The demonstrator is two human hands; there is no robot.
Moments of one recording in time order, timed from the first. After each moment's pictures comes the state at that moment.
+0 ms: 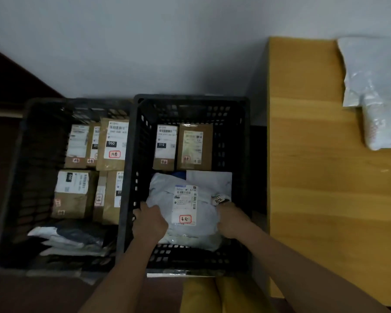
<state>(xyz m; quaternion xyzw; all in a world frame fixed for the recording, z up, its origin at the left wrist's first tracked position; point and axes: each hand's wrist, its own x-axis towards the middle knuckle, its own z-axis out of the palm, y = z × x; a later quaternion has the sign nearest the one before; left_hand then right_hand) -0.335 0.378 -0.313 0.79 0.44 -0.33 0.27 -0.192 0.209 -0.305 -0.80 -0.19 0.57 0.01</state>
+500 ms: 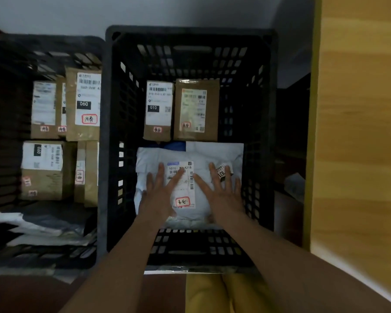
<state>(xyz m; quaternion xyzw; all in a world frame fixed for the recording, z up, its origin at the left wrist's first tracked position) -0.335 0.373 -0.410 0.83 0.28 -0.41 0.25 -0.231 0.217 -0.402 -0.81 -0.36 0.44 -0.10</state>
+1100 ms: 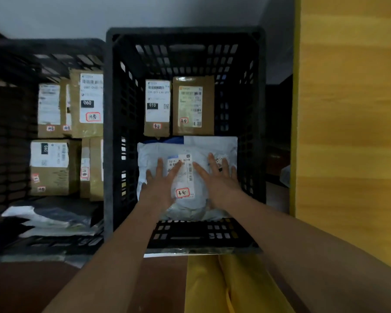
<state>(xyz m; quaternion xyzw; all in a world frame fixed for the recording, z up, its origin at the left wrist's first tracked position) -0.330 0.374 -0.382 0.84 0.25 -0.42 0.24 -0.214 0.228 -0.380 -0.78 -0.35 0.51 -0.11</state>
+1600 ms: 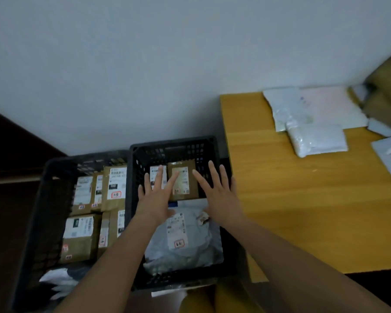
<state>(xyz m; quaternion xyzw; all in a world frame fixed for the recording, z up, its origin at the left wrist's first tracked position) -0.250 0.390 -0.174 0.94 0.20 -0.26 0.13 -0.169 0.216 -0.176 -0.92 -0.35 0.19 0.02</state>
